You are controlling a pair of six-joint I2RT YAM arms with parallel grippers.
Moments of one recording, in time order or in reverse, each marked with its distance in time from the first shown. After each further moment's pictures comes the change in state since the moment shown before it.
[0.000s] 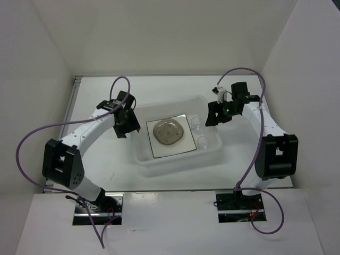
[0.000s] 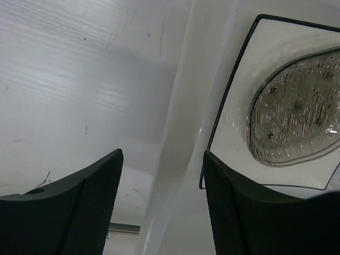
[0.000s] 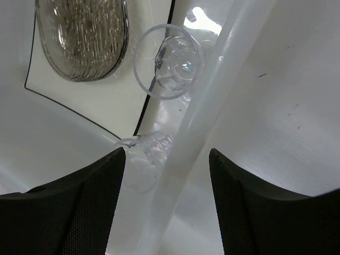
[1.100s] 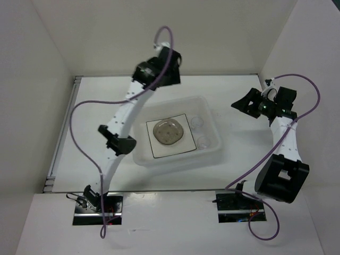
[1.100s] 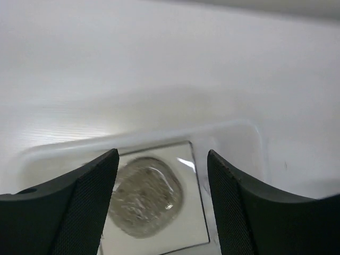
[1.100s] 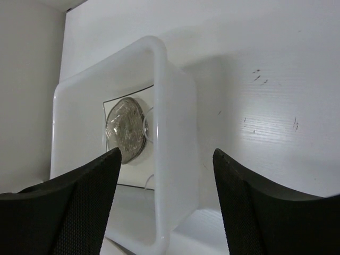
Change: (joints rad) left arm -0.338 0.941 1.828 -0.432 -0.261 0.230; right arm -0.423 -0.221 -0.140 0.327 -0.263 0.479
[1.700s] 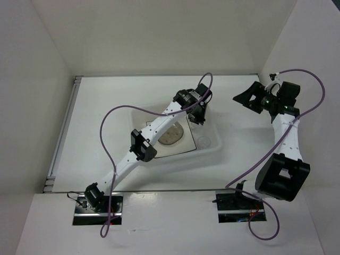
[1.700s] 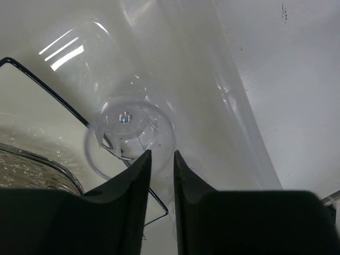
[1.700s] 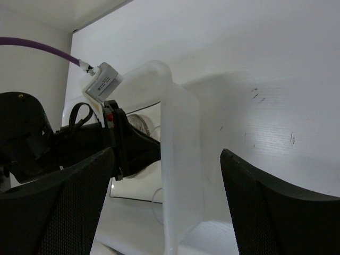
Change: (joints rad) left arm -0.134 0.322 0.042 0.025 0.385 0.010; right arm 0.000 0.021 0.082 0.010 0.040 0.065
